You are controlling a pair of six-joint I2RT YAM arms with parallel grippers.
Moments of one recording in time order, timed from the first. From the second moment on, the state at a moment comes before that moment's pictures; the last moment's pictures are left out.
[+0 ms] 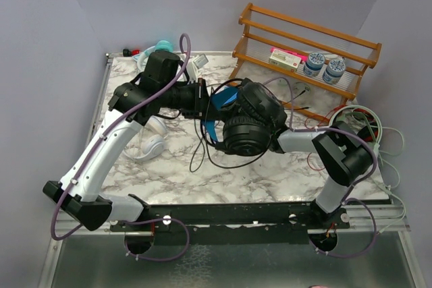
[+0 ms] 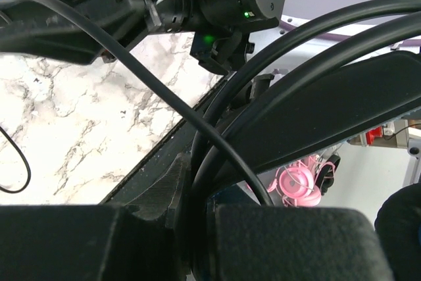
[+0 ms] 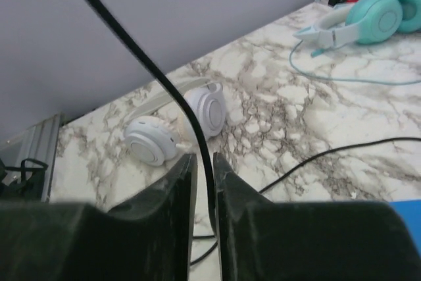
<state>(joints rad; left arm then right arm) -0.56 1.32 1.63 -0.95 0.61 -0.55 0.62 1.74 0.76 1.13 -0.56 0.33</state>
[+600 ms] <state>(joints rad) -0.56 1.26 1.49 -1.02 0.45 -0.49 0.51 1.39 0.83 0.80 -0.17 0.25</state>
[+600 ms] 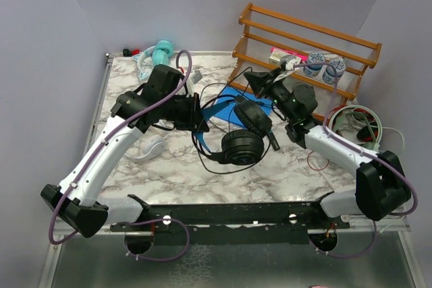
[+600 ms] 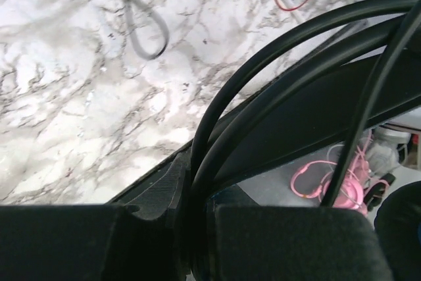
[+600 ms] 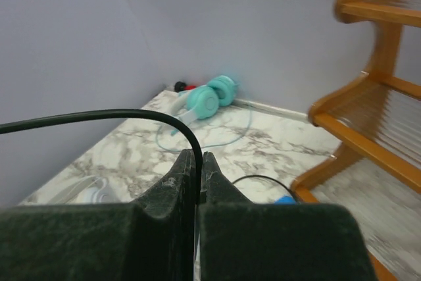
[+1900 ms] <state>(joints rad) -0.49 1.31 1.65 -1.10 0.23 -0.50 0.46 1.35 0.50 0.65 -0.38 0.49</state>
